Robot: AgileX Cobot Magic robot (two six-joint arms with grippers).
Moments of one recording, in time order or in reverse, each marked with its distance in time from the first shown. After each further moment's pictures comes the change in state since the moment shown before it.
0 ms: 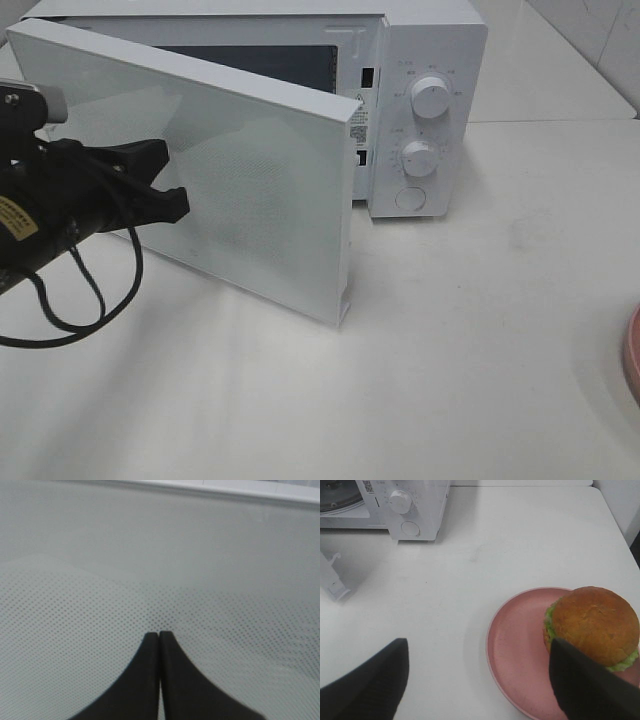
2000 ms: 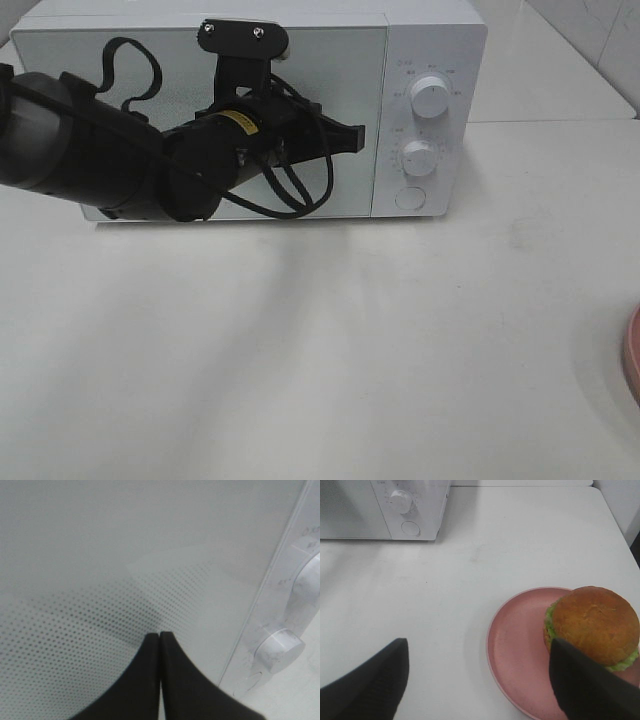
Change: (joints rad) left arm -0.197 0.314 -0.666 -0.359 0.445 0.271; right arm 0.000 0.000 0.000 0.000 0.000 0.000
